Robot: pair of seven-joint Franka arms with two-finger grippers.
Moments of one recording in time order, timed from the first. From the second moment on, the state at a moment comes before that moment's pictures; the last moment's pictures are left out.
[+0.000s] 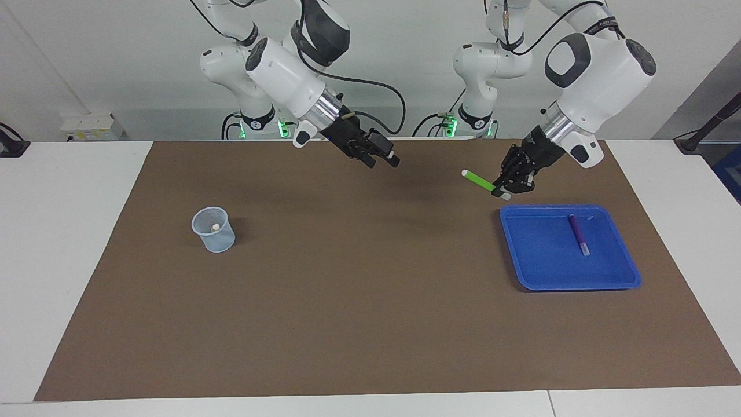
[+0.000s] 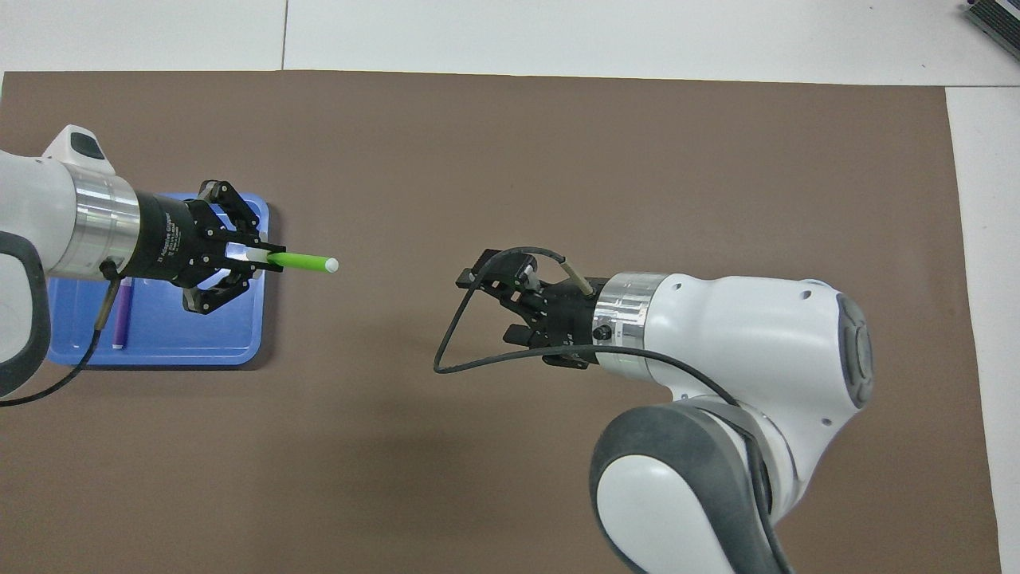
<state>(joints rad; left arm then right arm) -0.12 -0.03 -0.04 -1.87 -0.48 1.91 -1.38 0.47 -0.03 0.10 -2.02 0.87 2.45 0.71</state>
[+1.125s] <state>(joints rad) -0.21 -0.14 -0.04 -2.01 -0.58 2.03 -1.54 0.68 0.12 0.10 -1.89 0.87 2.77 0.95</state>
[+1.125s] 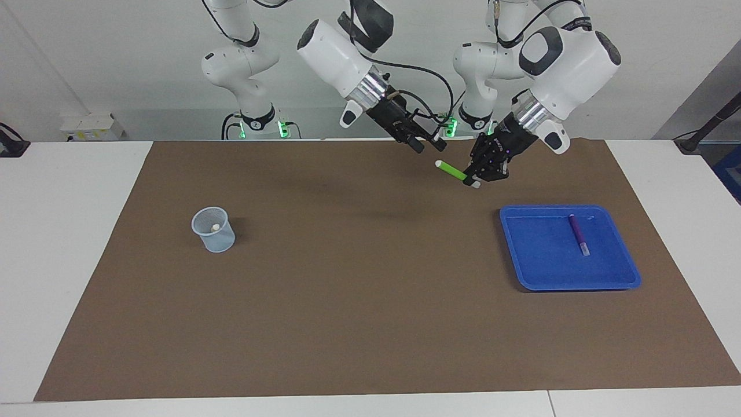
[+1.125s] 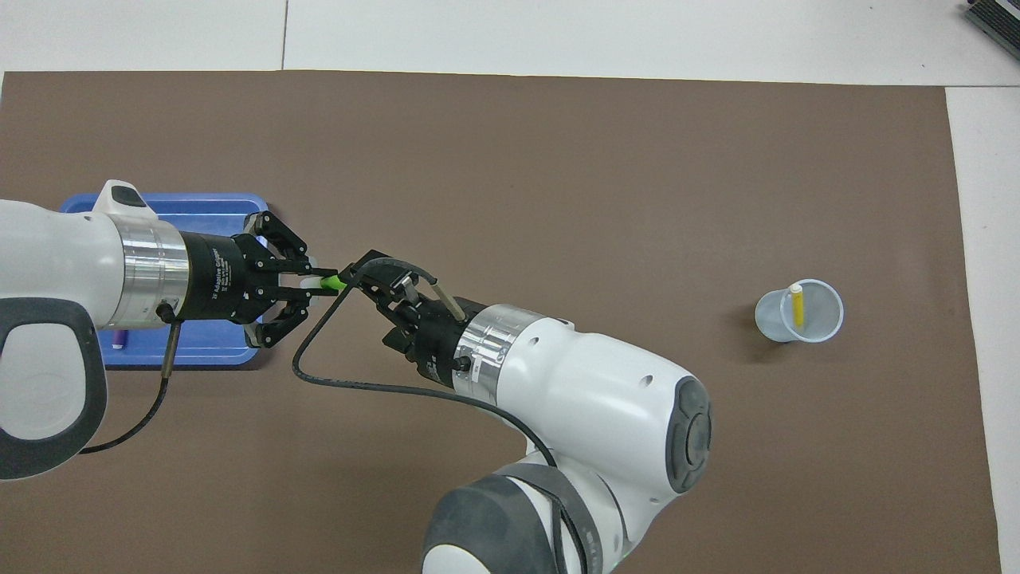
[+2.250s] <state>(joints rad) -0.21 -0.16 -0.04 -2.02 -0.58 2.03 -1.54 0.67 0.14 0.09 -1.86 0.87 2.77 0.95</state>
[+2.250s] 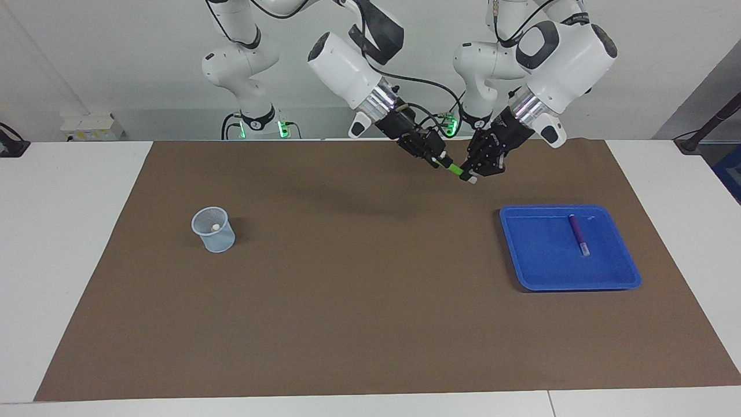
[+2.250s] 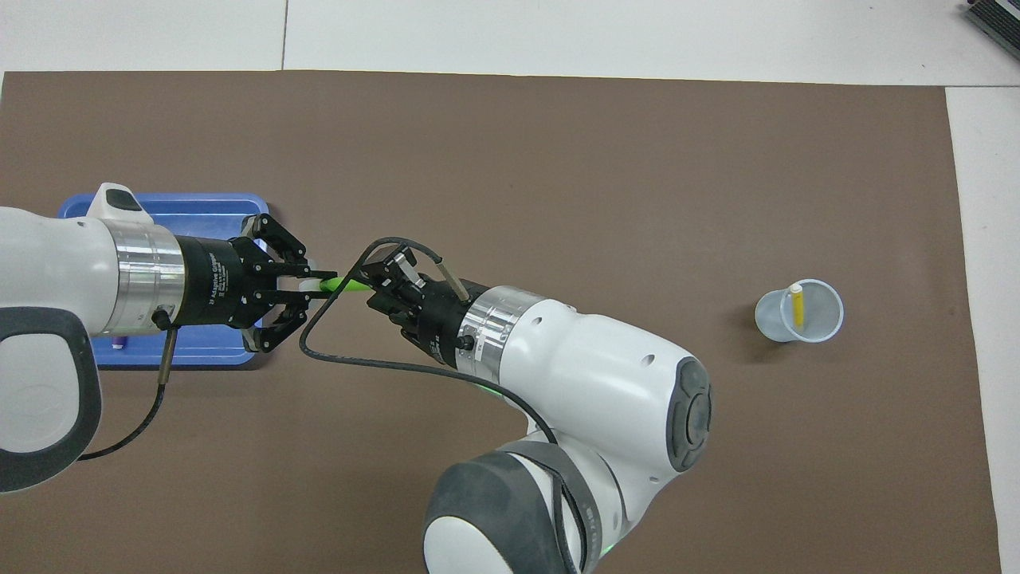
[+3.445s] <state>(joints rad) -0.22 -0.17 -0.04 -2.03 -0.58 2.04 -1.53 0.67 0.15 0.09 -1.86 0.87 2.79 0.95</state>
